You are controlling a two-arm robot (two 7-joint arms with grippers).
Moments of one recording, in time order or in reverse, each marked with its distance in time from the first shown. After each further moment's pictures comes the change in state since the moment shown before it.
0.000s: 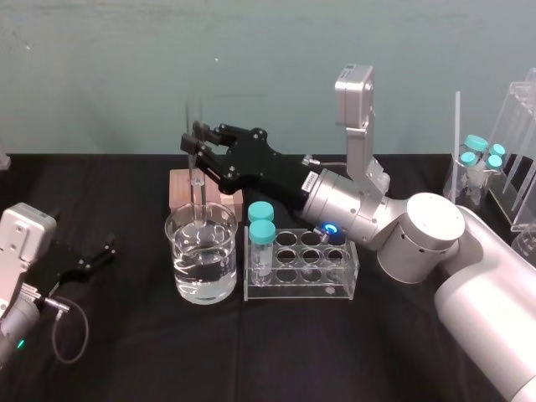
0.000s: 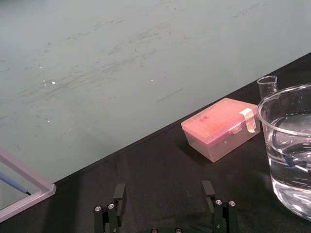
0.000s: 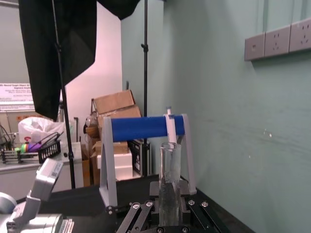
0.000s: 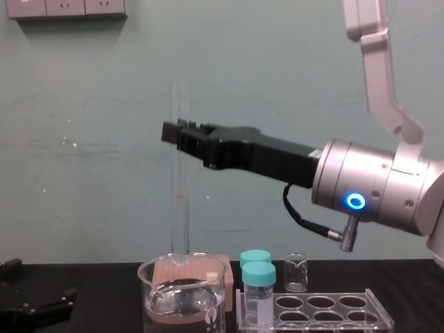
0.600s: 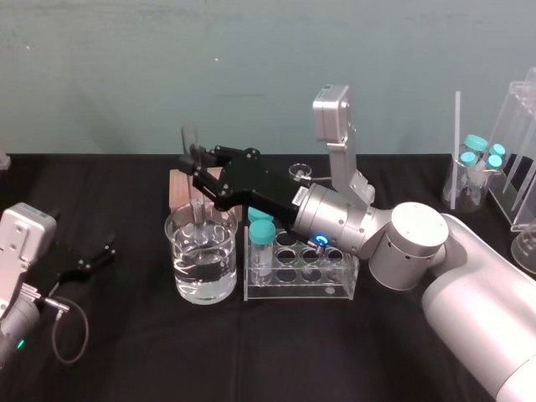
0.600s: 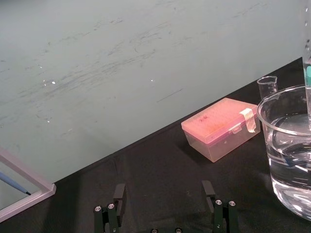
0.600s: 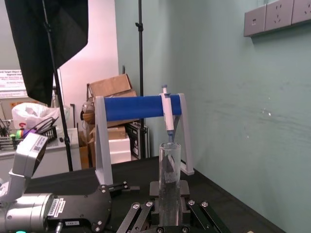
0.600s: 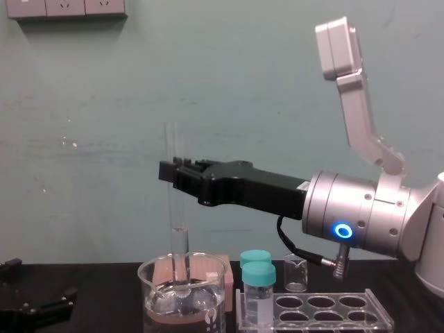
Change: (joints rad) left arm 0.000 0.000 0.000 0.000 0.000 0.000 0.000; right arm 0.035 -0.029 -0.035 0.125 -0.023 -0.016 0.002
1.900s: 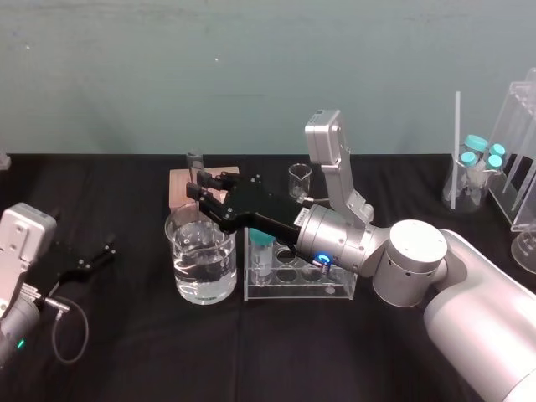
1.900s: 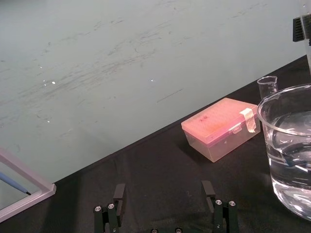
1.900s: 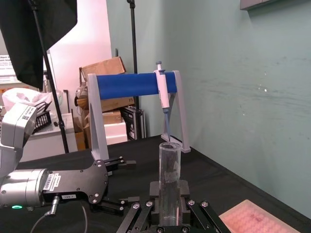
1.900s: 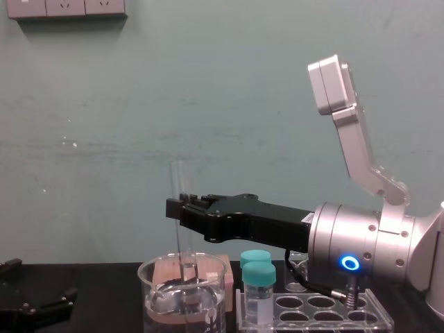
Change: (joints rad) left arm 0.000 0.000 0.000 0.000 0.000 0.000 0.000; right arm -0.030 0.003 0.000 0.018 -0.045 0.026 -0.023
